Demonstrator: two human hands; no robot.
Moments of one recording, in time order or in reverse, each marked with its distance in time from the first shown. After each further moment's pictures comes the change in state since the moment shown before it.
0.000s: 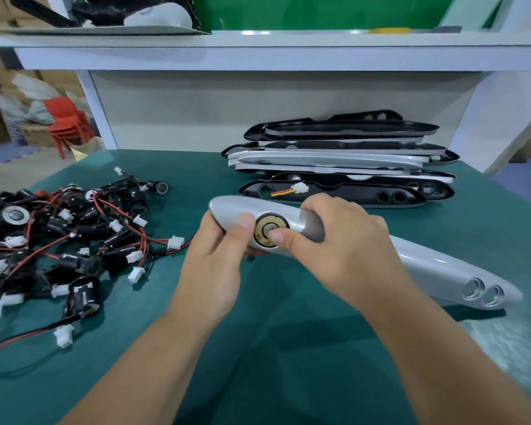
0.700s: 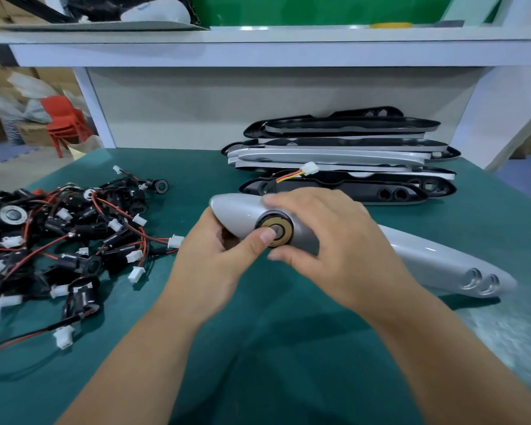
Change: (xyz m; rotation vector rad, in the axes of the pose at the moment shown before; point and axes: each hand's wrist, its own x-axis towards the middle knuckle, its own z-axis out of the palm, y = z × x) left_hand 0.007 0.007 -0.011 0.155 -0.152 0.066; right_hand -0.003 0.005 0.001 0.091 0.058 -0.366
